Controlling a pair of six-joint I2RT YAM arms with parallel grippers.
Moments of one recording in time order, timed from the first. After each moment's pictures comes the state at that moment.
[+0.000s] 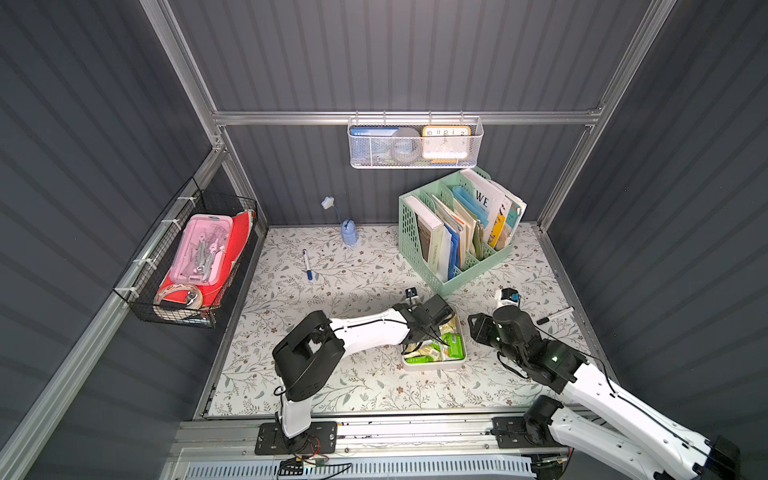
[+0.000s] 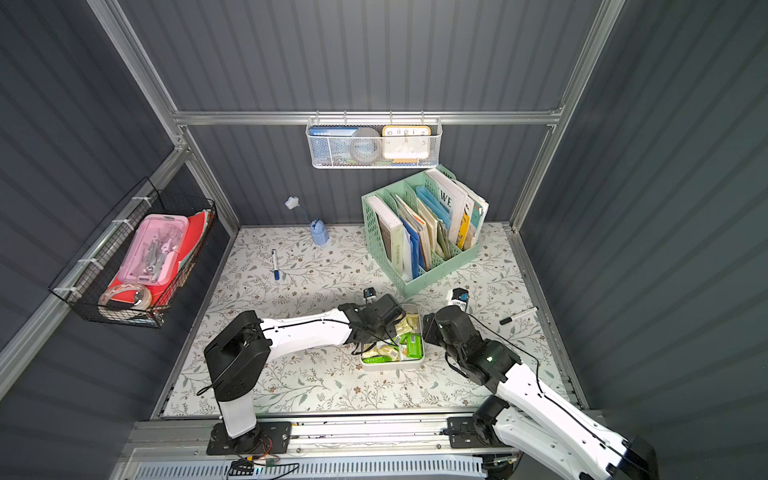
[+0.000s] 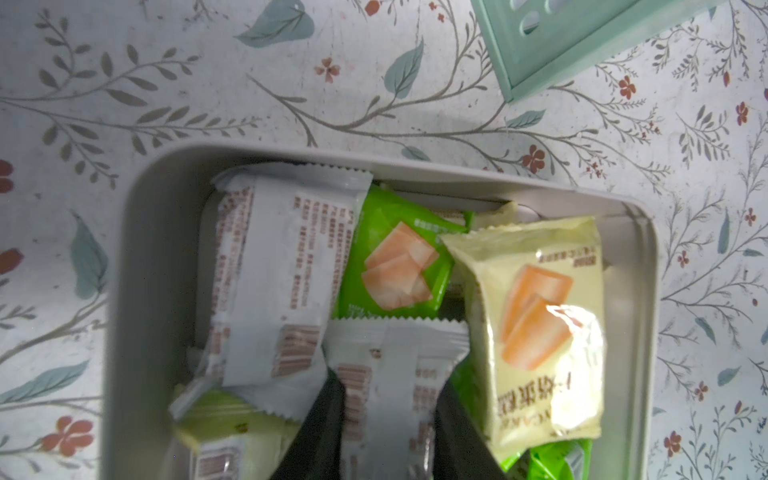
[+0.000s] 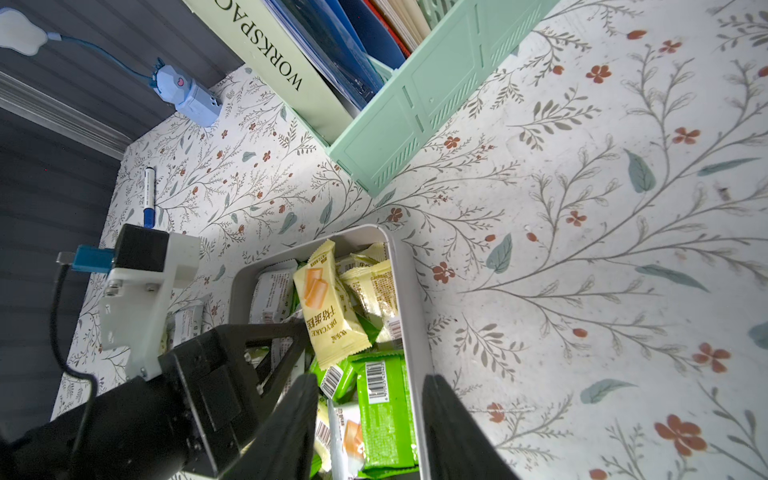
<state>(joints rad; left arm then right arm) -0.98 1.86 1.28 -0.51 -0.25 -1.10 0.66 0.79 0.61 -0.50 0.27 0.83</state>
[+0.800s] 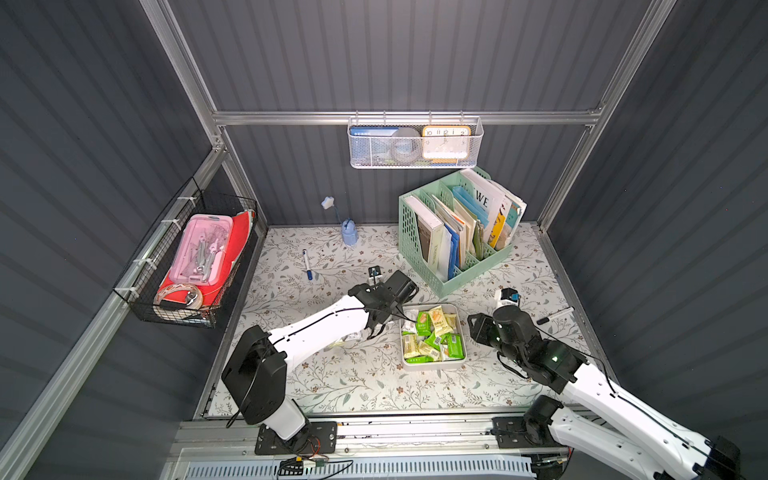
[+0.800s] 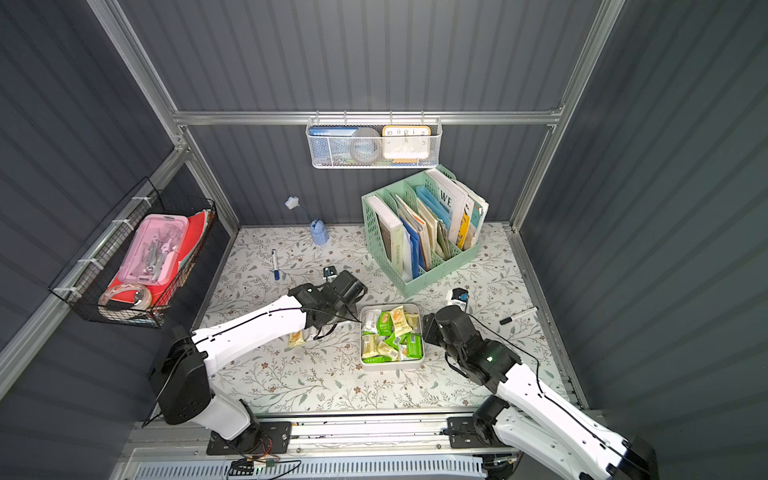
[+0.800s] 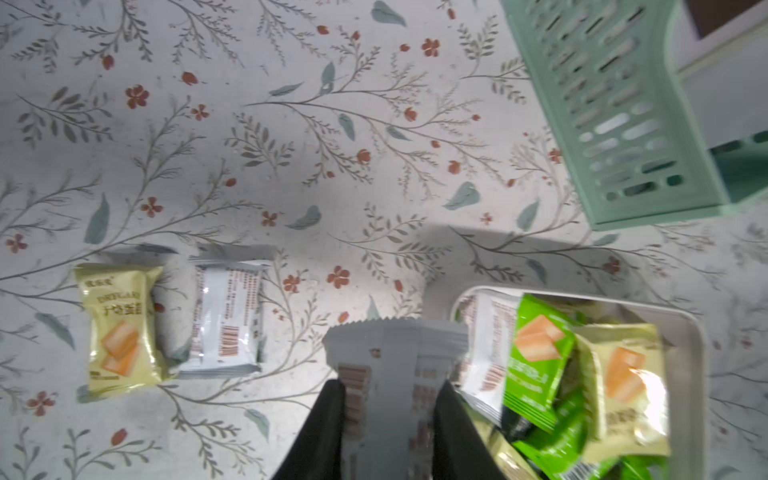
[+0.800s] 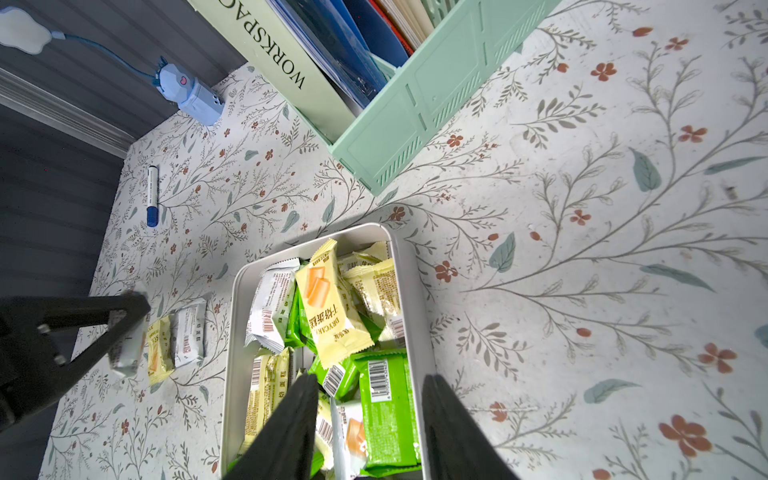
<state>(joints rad) -0.78 1.61 1.23 -0.77 -0.38 -0.90 0.65 0.79 0.61 -0.50 0.26 0.83</state>
